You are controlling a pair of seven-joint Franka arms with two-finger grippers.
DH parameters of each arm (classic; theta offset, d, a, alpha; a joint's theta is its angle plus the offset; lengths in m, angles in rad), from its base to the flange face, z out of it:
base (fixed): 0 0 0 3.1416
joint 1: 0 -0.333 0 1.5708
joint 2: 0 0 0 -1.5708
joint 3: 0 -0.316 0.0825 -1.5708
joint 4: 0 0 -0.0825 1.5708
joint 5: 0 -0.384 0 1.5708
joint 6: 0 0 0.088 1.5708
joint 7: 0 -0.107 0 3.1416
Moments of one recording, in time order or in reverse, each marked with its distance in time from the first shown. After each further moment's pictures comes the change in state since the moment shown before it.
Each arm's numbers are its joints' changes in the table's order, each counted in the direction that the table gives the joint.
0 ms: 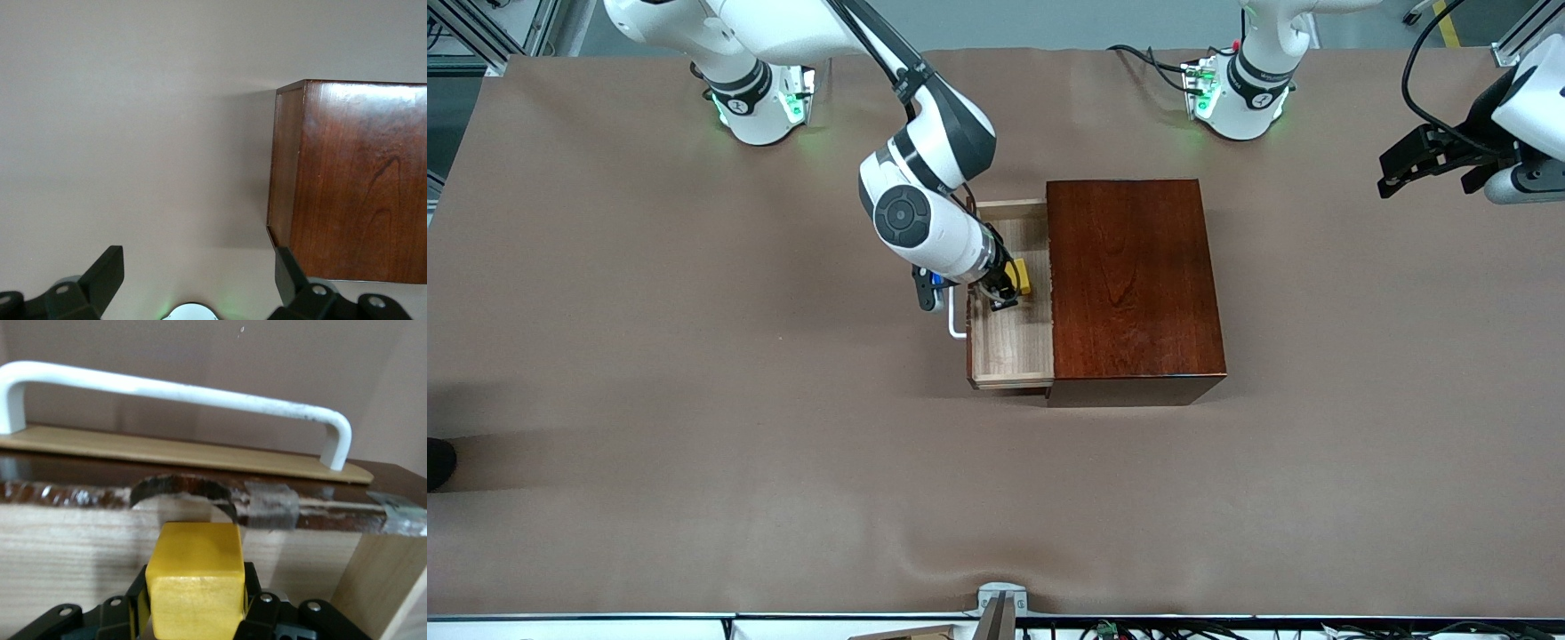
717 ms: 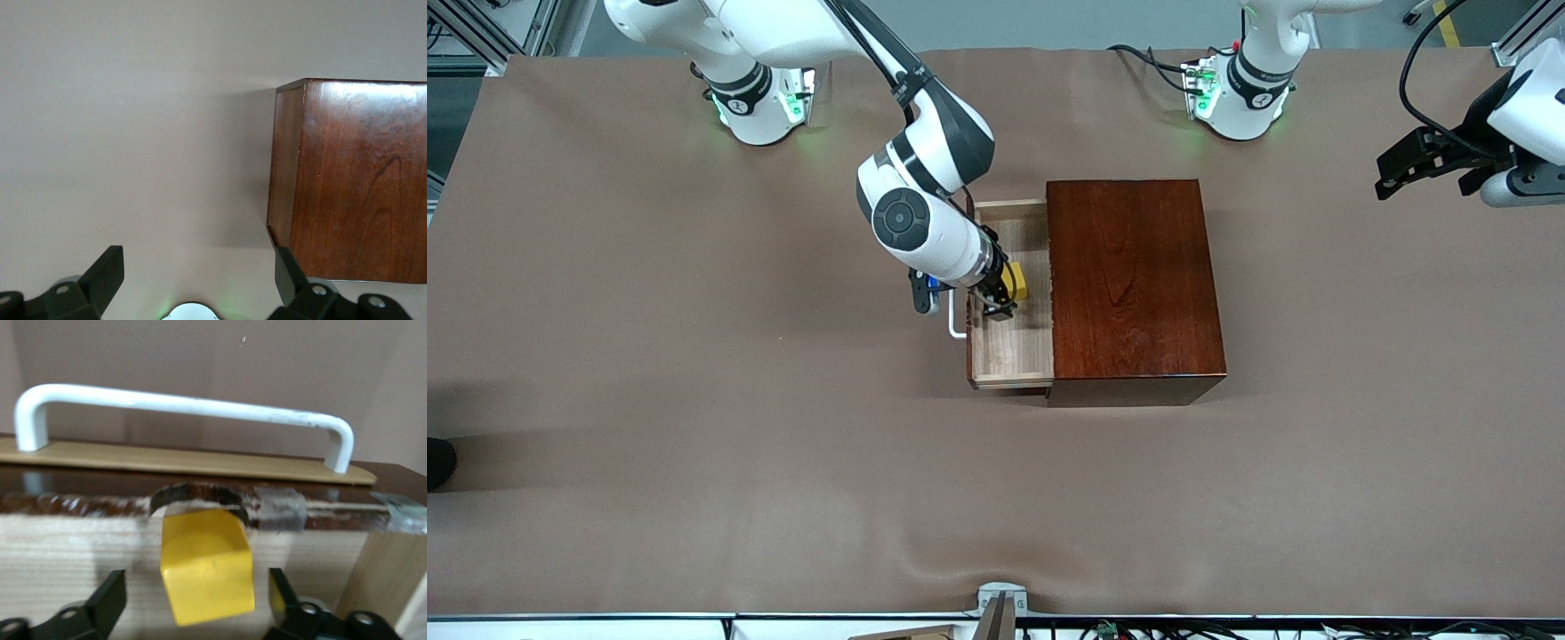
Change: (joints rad) left arm 0.000 0.010 0.001 0.000 0.000 0.000 0.000; right arm 0.001 -0.001 0.015 0.042 0.020 0.045 -0.047
